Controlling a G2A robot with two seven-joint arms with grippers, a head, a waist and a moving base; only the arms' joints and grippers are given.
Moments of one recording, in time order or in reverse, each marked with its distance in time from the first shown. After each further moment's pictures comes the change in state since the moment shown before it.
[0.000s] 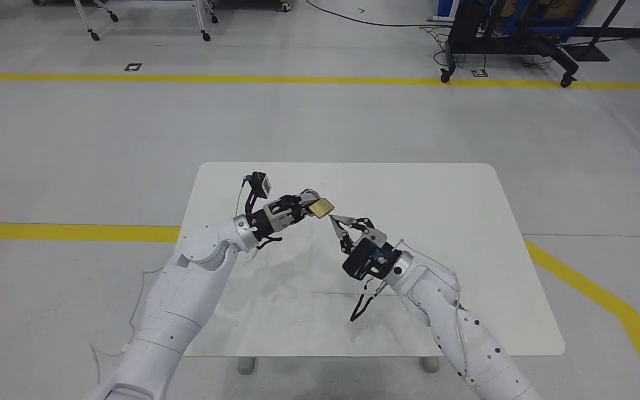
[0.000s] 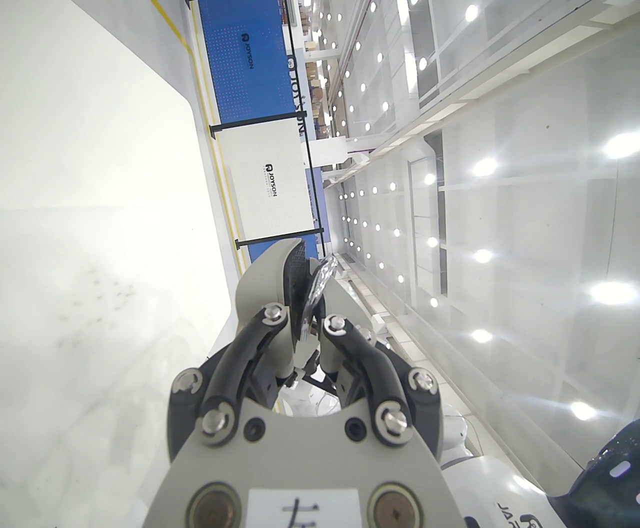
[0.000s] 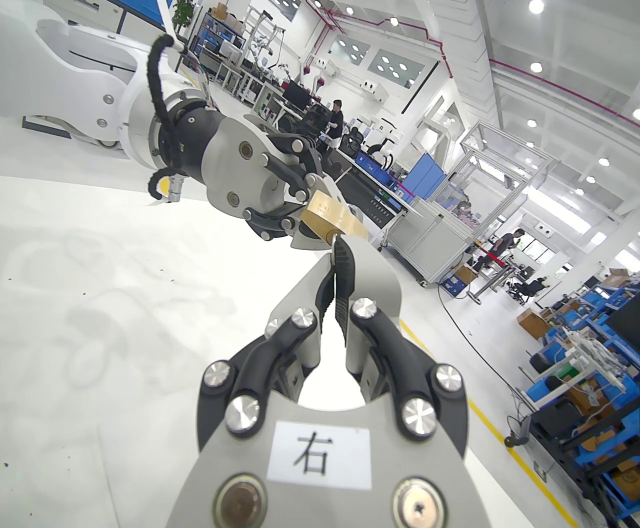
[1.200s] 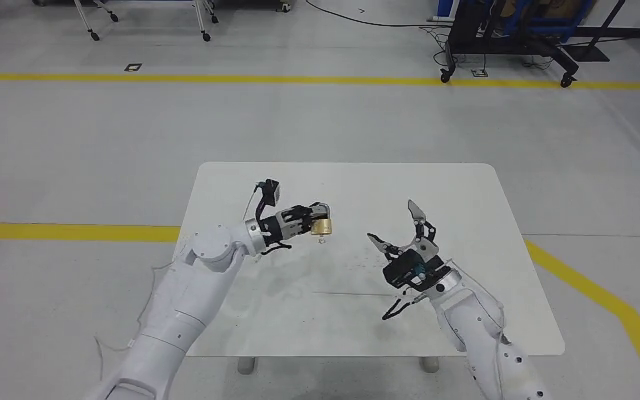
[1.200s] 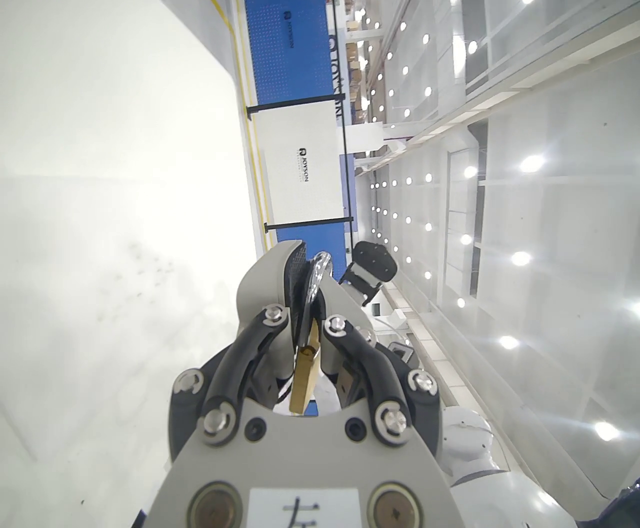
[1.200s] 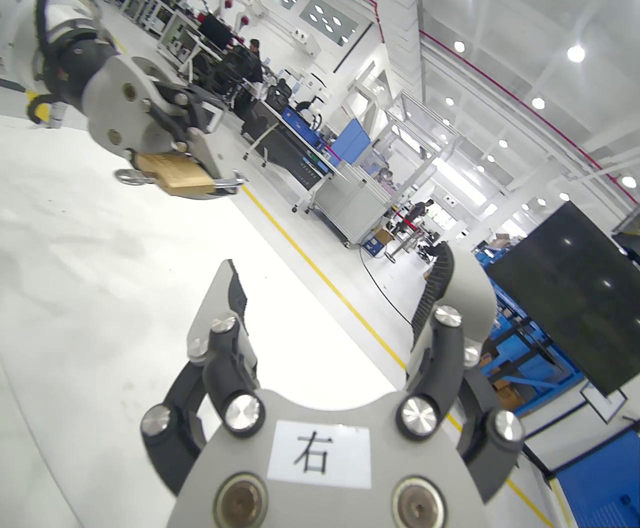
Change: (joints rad) left arm -0.035 -0.009 0.083 0.041 0.118 0.102 0.001; right arm -0.287 0.056 0.269 -0.198 -0.081 0.181 0.035
